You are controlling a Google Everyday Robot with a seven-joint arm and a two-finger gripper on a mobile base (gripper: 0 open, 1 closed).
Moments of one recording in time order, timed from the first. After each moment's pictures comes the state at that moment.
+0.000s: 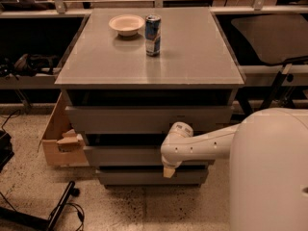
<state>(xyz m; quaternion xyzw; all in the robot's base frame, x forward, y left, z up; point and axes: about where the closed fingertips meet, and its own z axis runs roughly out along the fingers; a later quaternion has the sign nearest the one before) 0.597 -0.076 0.423 -0.64 0.76 -0.07 0.12</state>
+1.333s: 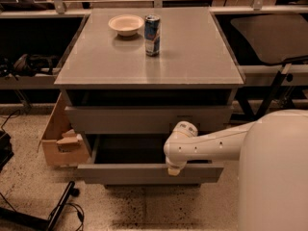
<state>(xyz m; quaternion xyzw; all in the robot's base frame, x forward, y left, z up) 0.579 -0.088 0.438 -0.63 0.77 -0.06 0.10</state>
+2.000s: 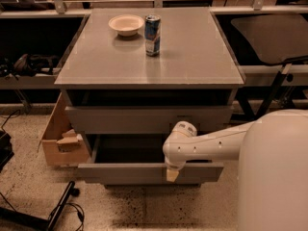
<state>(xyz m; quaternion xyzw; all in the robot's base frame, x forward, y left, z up) 0.579 -0.088 0.438 -0.63 0.77 -0.06 0.09</state>
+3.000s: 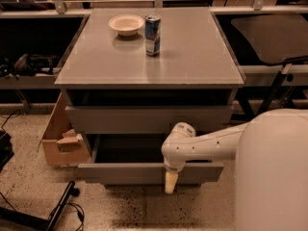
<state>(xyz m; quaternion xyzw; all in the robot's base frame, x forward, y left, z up) 0.570 -0.085 0.428 -0.63 0.77 -0.05 0.08</state>
